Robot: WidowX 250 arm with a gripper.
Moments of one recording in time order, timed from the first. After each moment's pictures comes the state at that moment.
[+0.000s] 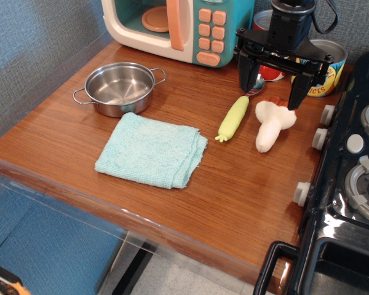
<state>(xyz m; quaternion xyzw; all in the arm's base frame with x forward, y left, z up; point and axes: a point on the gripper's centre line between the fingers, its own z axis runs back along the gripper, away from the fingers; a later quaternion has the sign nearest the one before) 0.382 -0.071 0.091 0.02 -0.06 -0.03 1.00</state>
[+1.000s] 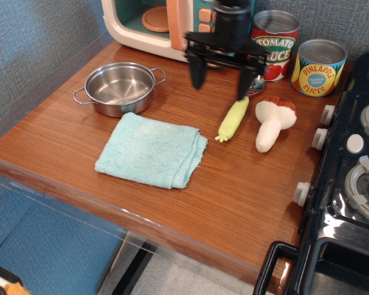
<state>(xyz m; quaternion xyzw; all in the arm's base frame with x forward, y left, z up) 0.389 0.016 0.074 0.02 -0.05 0.06 1.00</state>
